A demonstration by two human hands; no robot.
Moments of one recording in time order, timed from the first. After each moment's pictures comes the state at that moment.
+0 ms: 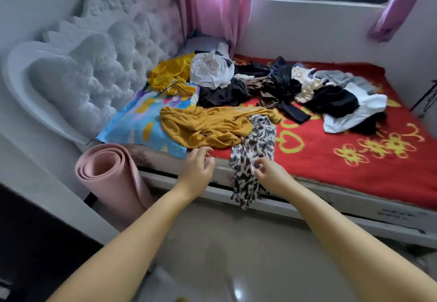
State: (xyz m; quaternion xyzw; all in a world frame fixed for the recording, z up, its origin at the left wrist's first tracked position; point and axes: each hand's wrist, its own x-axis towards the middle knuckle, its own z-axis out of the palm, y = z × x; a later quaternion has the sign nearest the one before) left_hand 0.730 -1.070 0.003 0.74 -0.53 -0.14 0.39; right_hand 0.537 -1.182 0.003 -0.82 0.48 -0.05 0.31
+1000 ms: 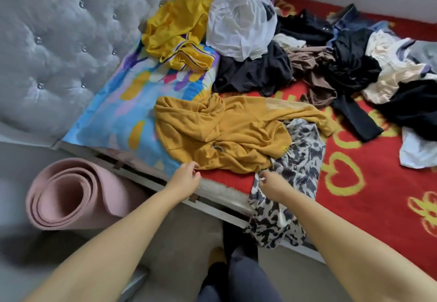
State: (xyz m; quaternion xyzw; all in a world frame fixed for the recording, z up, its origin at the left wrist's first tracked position) left_hand 0.940 -1.354 -0.152 0.83 -0.39 -0.36 0.15; right_hand 0.721 -1.502 -0.163 -0.79 0.48 0.21 0.33
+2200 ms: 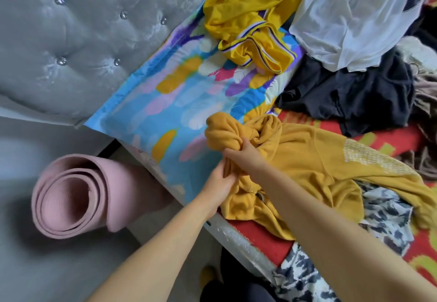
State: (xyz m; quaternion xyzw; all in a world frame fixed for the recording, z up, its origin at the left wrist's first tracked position) left_hand 1.048 -1.483 -0.216 0.70 -0.02 -0.47 0.53; right_hand 1.041 -1.600 -0.222 -0.63 0.43 0.14 0.63
